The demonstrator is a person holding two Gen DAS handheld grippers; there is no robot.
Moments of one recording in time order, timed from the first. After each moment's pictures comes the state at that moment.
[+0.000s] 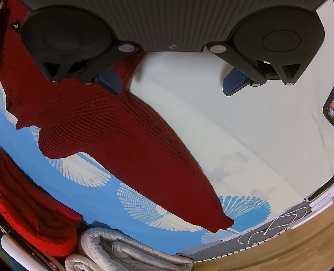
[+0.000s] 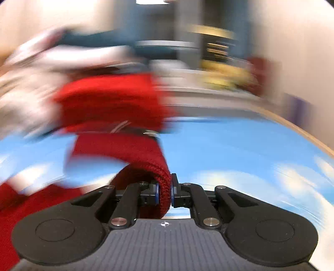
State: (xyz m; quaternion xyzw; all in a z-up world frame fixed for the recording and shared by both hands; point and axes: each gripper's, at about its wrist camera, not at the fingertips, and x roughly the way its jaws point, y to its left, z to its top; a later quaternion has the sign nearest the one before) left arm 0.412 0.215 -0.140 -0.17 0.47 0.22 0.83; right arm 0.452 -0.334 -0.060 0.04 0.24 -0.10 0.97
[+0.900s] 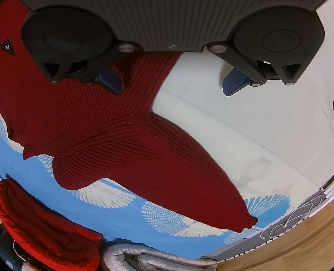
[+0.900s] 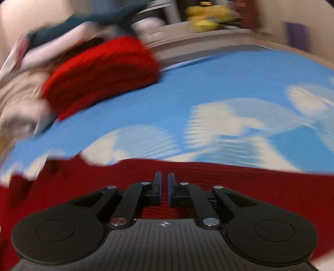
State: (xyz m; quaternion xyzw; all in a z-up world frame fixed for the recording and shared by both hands) left arm 0.419 0.175 -0.158 -0.12 0.49 0.19 0.84; right arm 0.492 -0.372 -0.145 0.15 0.34 0.01 0.93
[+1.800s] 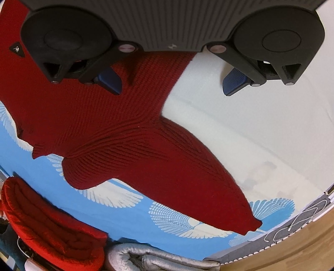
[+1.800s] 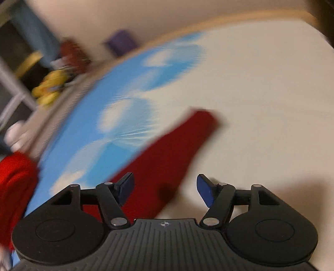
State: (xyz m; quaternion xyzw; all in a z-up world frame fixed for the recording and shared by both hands) left arm 0.413 0.166 -0.153 -0.14 0.49 0.18 0.84; right arm 0.263 -0.586 -0.185 0.42 0.24 -0.36 0.80
